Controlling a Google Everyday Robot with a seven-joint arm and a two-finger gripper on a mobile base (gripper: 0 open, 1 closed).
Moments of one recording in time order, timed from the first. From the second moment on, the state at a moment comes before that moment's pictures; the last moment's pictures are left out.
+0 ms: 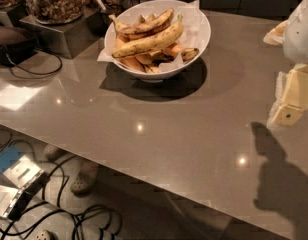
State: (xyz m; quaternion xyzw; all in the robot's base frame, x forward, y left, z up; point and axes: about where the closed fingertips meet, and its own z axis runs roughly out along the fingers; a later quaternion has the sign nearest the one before) arm 0.438 -0.217 0.976 -0.60 0.78 -0.03 0.16
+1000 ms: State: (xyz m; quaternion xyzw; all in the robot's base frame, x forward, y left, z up) arm 0.509 -0.143 0.990 -0.67 0.73 -0.07 0.13
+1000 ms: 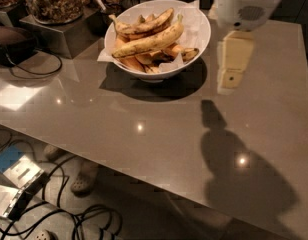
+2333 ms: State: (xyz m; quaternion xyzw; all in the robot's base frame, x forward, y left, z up) arm 0.576 -0.080 1.001 -0.71 0.68 -0.06 0.15
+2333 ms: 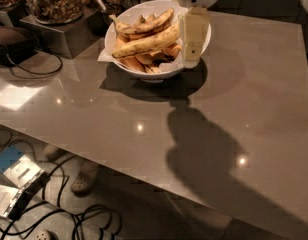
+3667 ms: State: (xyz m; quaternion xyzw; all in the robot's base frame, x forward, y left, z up) arm 0.617 -0.031 0.980 -0.73 0.67 -0.06 0.13
